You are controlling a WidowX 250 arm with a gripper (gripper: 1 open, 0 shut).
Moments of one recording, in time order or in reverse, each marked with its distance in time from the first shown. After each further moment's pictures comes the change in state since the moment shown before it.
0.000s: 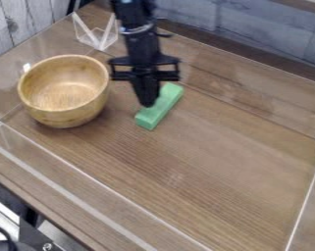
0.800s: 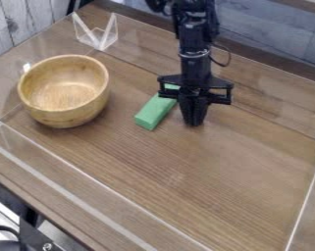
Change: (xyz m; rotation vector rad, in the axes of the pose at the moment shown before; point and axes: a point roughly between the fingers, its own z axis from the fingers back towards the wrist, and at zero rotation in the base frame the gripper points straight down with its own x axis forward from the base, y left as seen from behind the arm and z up) arm 0.010 -0.069 -0.039 0.083 0.009 -0.014
